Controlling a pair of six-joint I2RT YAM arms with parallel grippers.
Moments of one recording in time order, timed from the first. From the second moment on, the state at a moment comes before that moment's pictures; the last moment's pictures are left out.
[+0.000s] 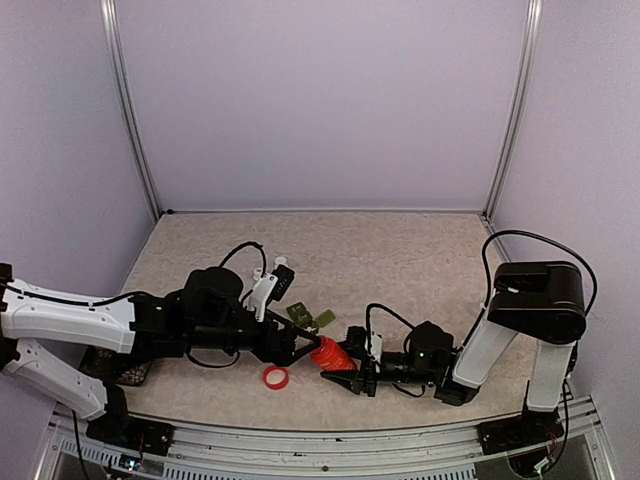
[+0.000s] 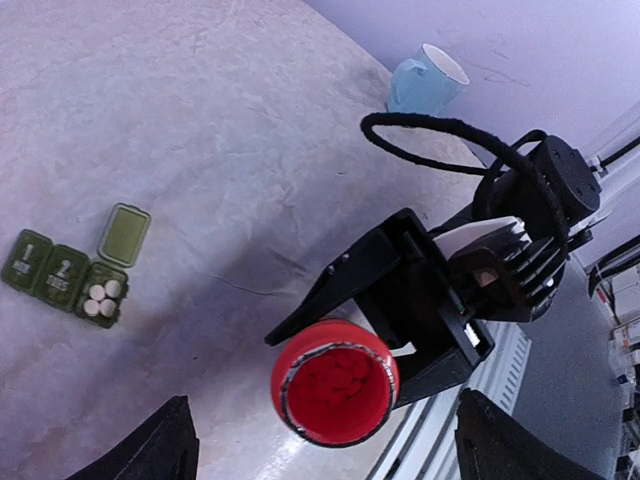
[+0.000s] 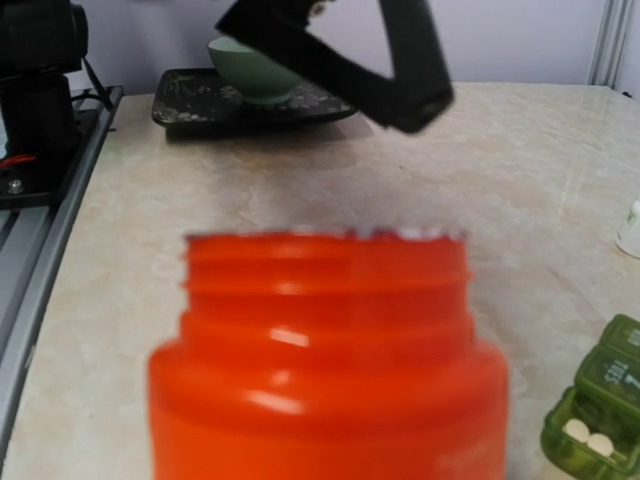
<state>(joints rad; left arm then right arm) -1.11 1.27 0.70 0.06 0.04 -0.52 1.10 1.93 0.41 1.43 -0.26 -0.08</state>
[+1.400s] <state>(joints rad) -1.15 1.54 0.96 -0.07 0.04 -0.41 1.10 1.71 0.40 1.19 -0.20 -0.07</state>
